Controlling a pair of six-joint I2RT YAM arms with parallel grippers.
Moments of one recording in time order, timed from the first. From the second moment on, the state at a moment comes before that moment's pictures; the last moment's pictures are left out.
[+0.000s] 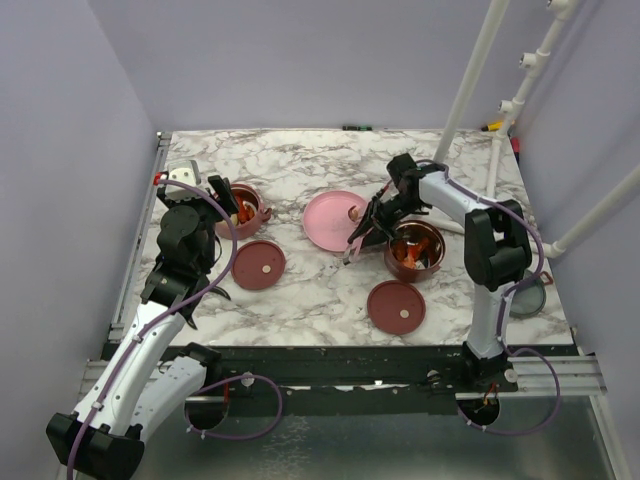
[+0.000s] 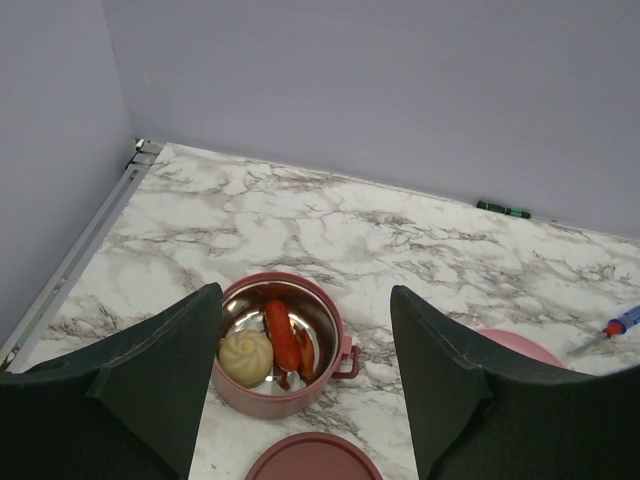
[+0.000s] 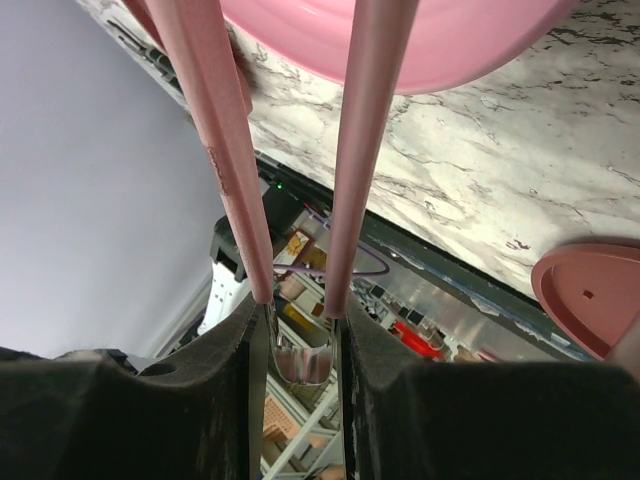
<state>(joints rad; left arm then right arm) -0.36 0.78 0.79 0.02 -0.46 -0.18 0.34 2.02 1.52 -0.94 -0.84 0.75</state>
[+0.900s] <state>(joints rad) -0.34 0.78 0.79 0.02 -0.46 -0.17 0.48 1.84 1.53 -0.94 -0.72 0.68</state>
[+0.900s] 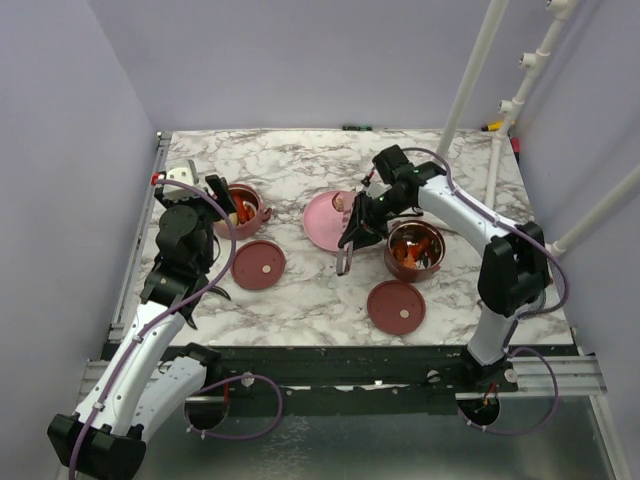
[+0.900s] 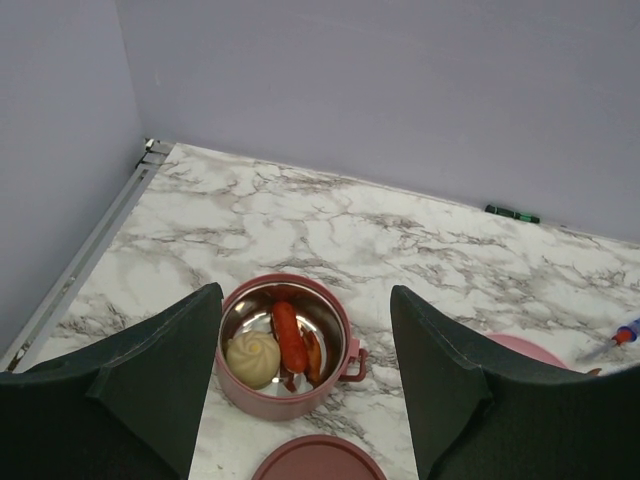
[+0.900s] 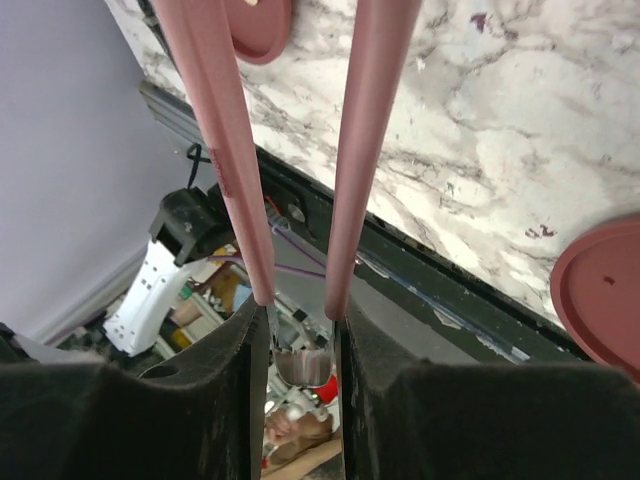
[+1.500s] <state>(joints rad) -0.34 0.84 0.79 0.02 -0.47 -0.17 0.51 1.32 1.17 -1.05 -0.38 0.68</state>
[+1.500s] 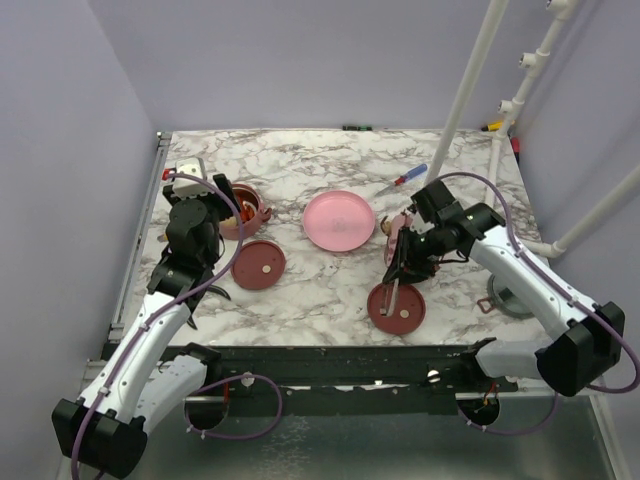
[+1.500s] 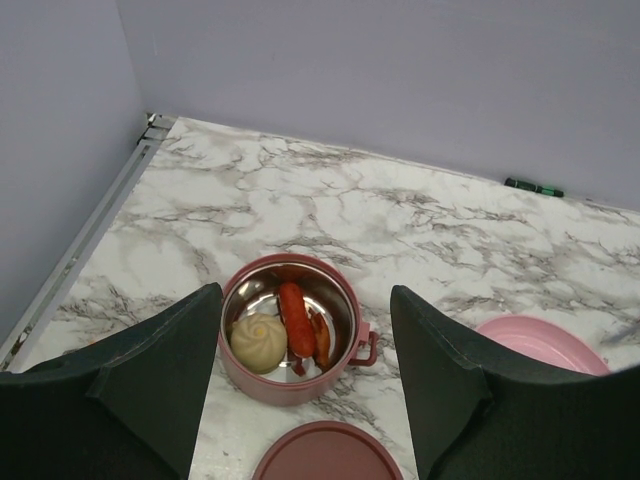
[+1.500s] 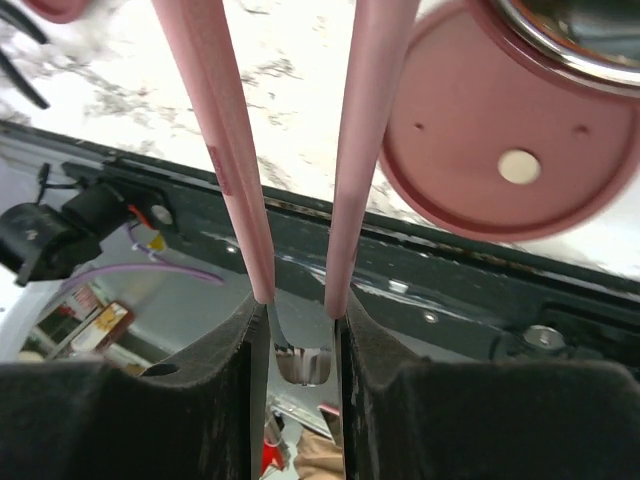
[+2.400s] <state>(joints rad) -0.34 0.86 0.79 0.03 -0.47 -0.18 0.49 1.20 1.02 -1.13 -0.27 0.68</state>
